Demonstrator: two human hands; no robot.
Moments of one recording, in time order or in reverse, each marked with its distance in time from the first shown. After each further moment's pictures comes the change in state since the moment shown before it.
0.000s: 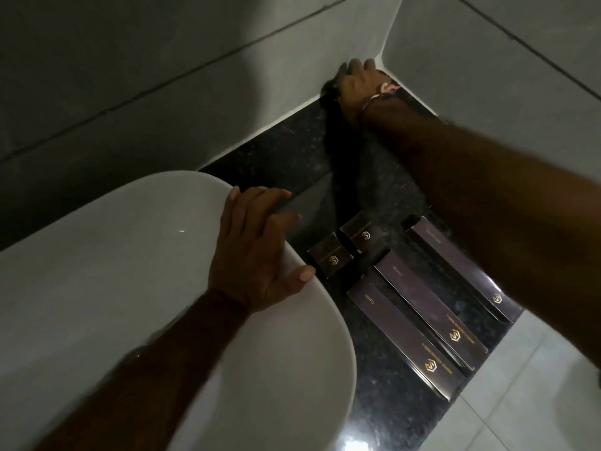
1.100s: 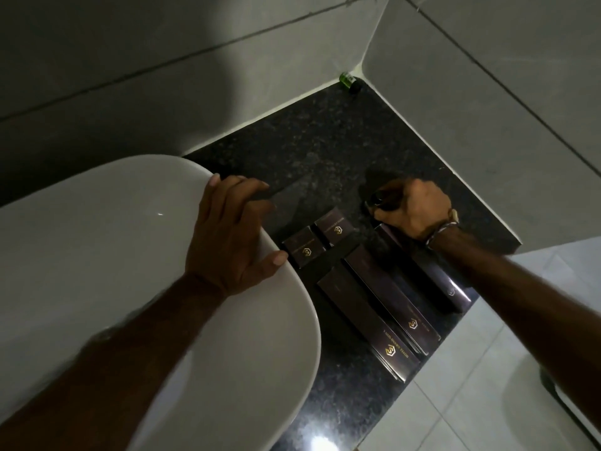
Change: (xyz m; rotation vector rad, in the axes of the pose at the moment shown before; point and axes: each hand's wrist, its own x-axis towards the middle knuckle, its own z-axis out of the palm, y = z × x) left_hand 0.000 0.002 -0.003 0.010 0.011 0.002; right_hand -0.215 0.063 0.031 0.415 -0.105 0.209
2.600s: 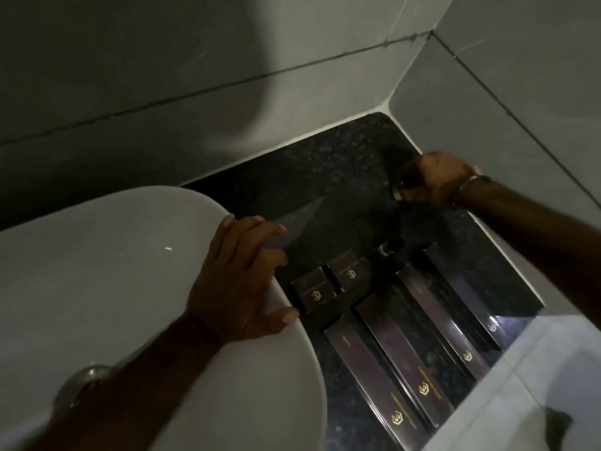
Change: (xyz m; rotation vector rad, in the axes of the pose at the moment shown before) left_hand -0.003 -0.005 0.006 -0.018 0.038 0.039; right_hand 0.134 -0.008 -0.063 -0.352 -0.264 -0.205
